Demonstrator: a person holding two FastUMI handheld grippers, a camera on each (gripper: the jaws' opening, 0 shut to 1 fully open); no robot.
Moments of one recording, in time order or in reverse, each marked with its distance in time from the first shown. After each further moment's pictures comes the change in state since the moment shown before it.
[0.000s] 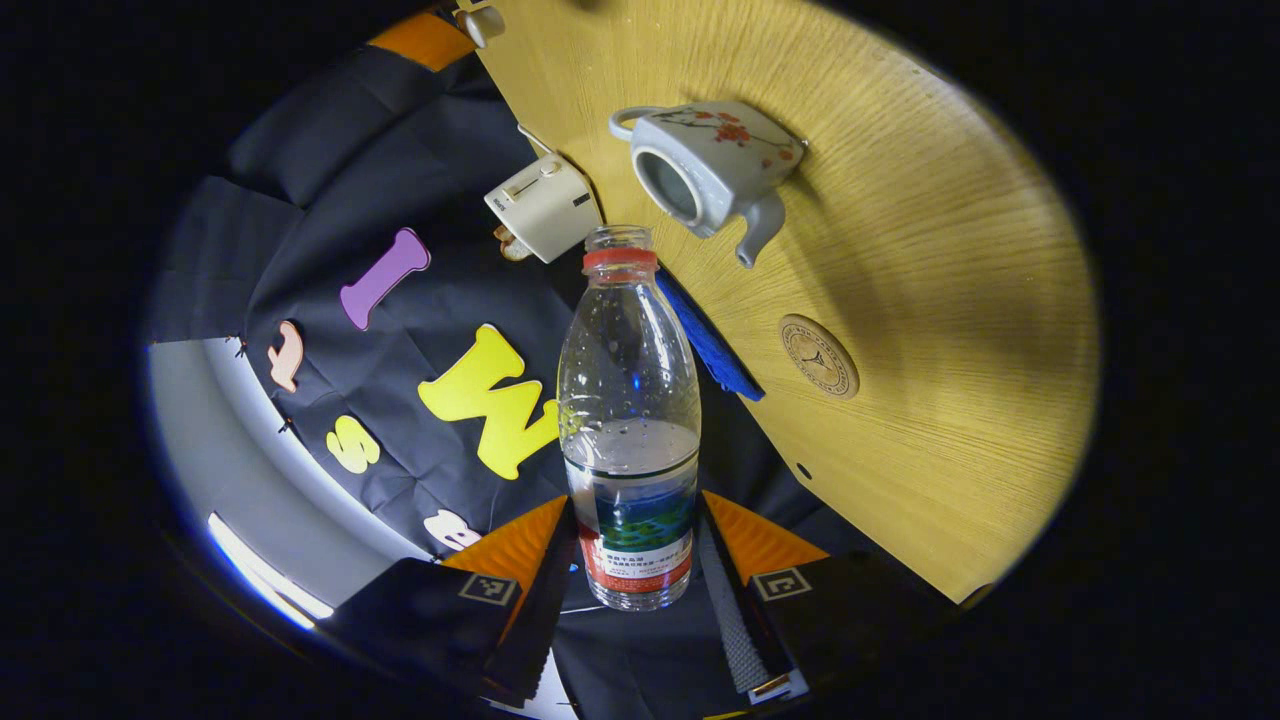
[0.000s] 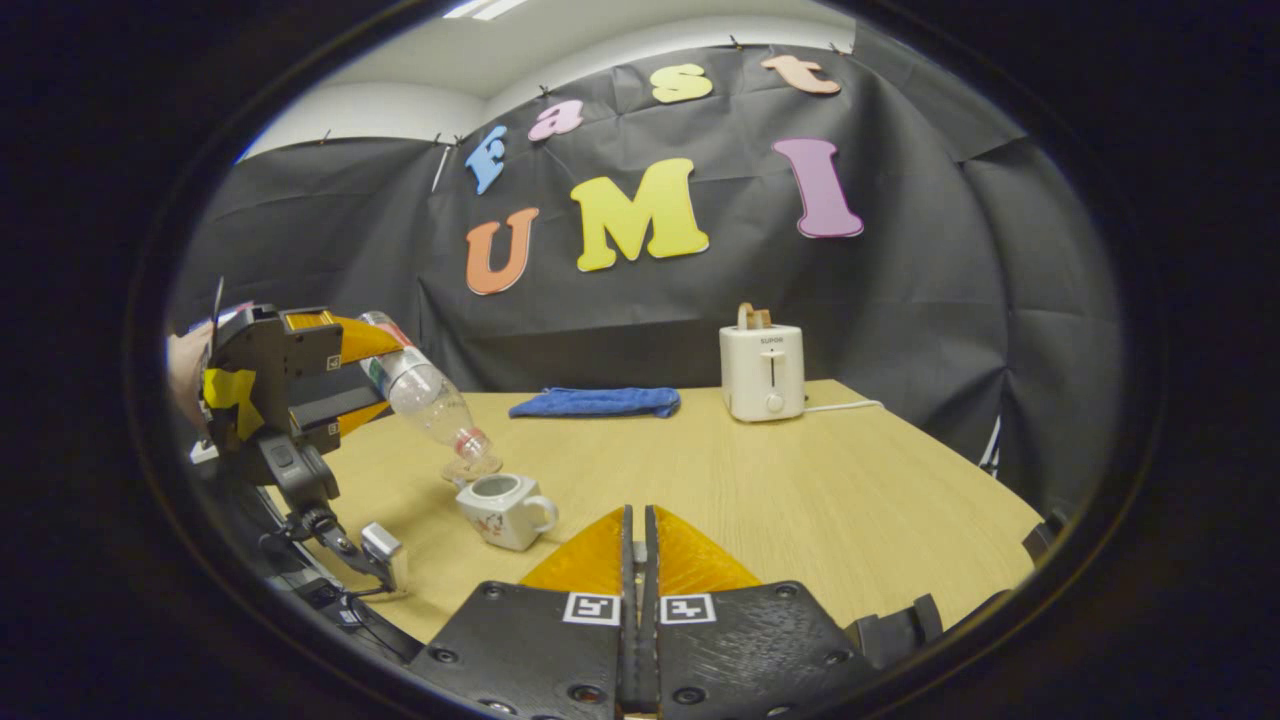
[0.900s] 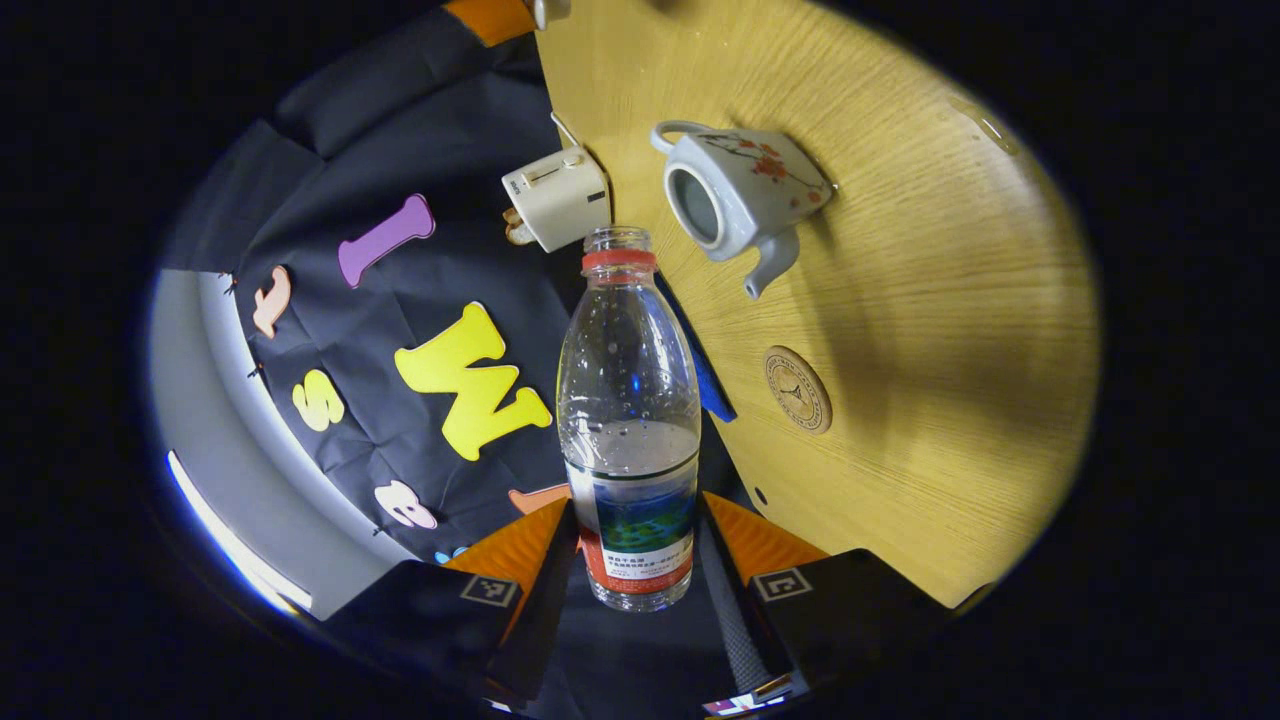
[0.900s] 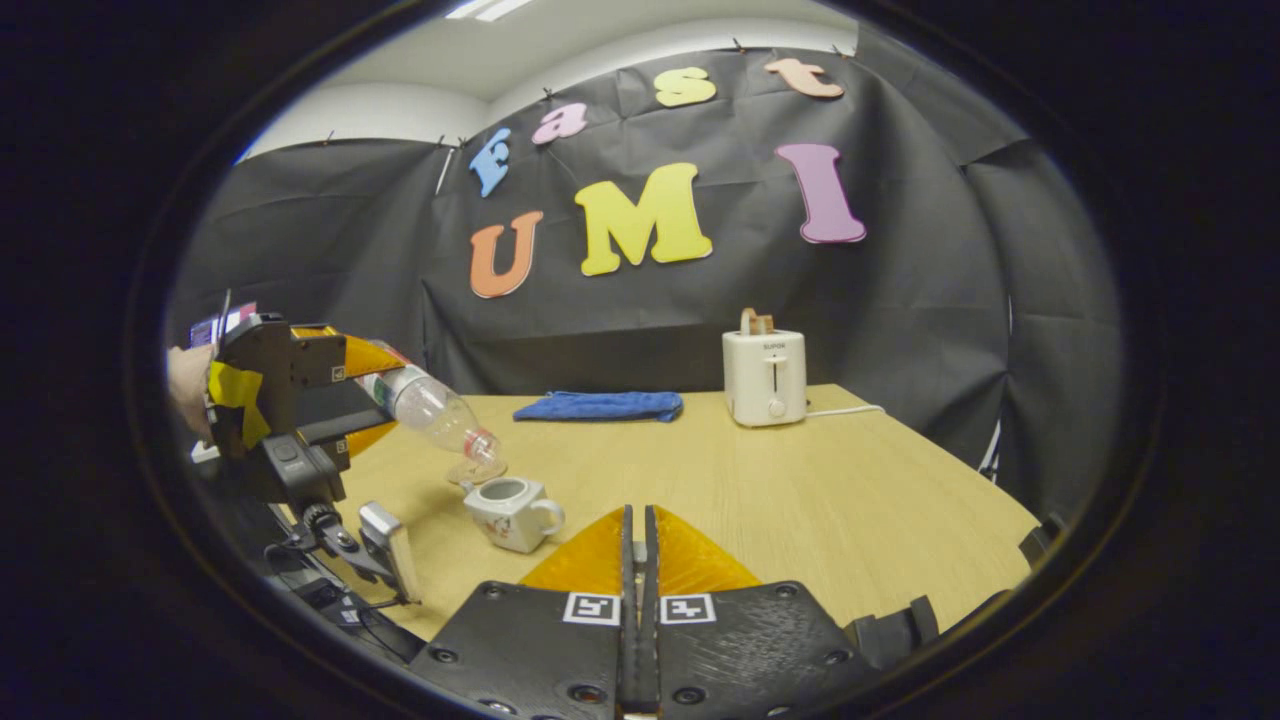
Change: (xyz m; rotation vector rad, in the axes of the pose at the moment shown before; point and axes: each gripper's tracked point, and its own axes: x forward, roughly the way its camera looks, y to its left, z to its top) left arm -0.003 -0.021 0.006 -0.229 -0.018 -0.069; right arm -0.005 0.003 0.007 -0.004 -0.011 0.007
